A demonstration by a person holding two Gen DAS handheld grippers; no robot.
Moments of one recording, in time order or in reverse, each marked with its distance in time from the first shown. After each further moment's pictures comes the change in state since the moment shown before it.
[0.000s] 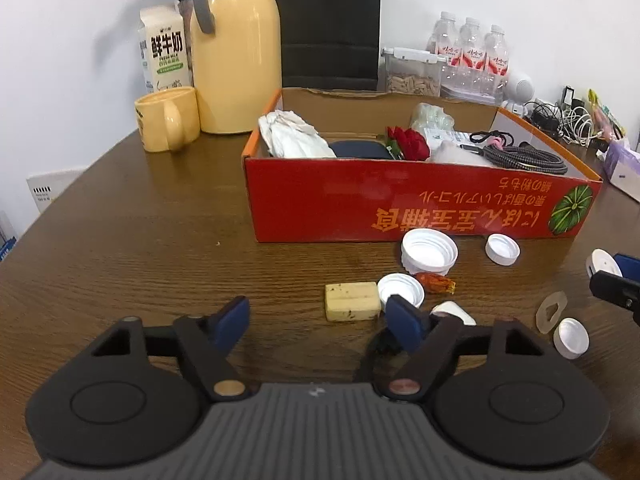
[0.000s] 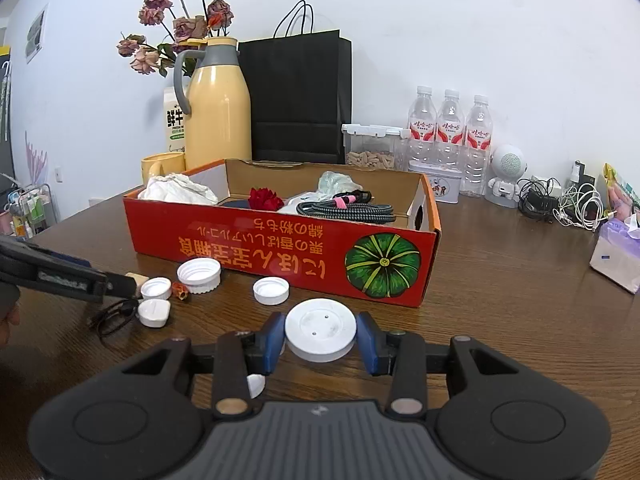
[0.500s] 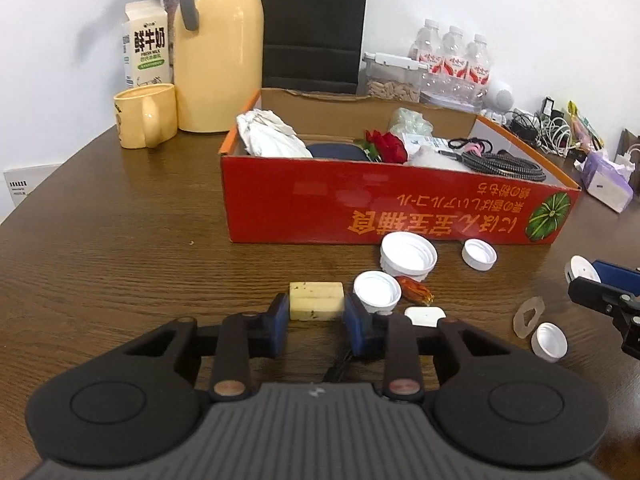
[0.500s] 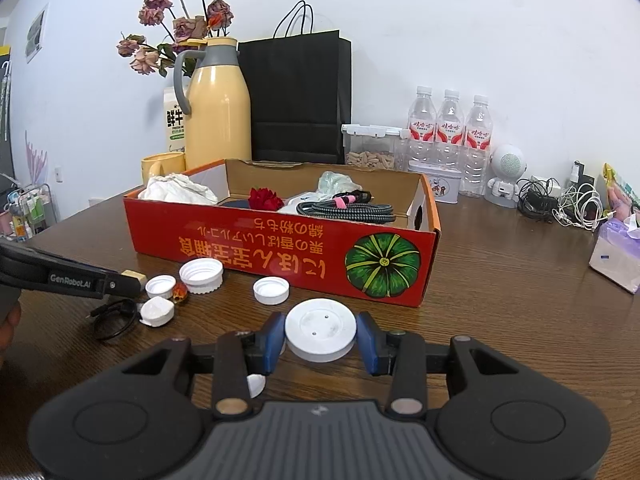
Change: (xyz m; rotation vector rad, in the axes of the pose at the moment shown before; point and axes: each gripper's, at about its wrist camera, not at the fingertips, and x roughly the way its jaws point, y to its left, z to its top) left arm 0.001 0.001 -0.003 -0.017 -0.020 -0.085; right arm 0.000 0.000 0.000 0.000 -0.002 -0.002
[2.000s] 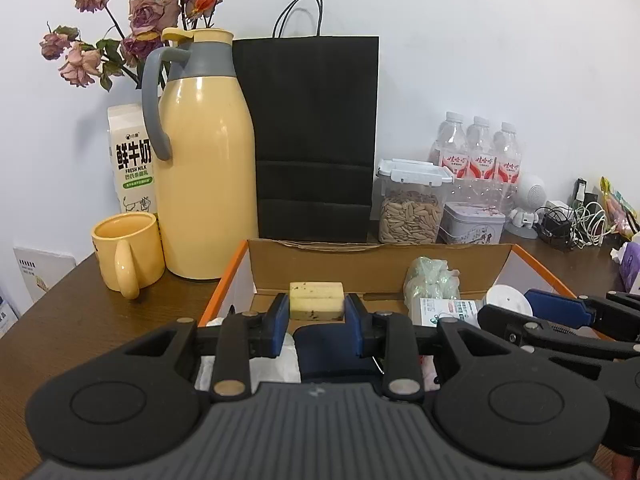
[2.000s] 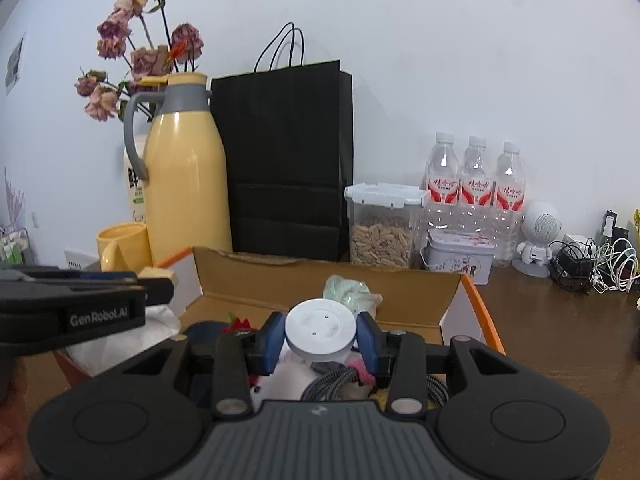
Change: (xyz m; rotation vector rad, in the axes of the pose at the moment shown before) left arm 0.052 -0.027 0.111 0.016 -0.250 0.092; right arm 0.120 0.009 0.107 0.024 -0.101 -0.030
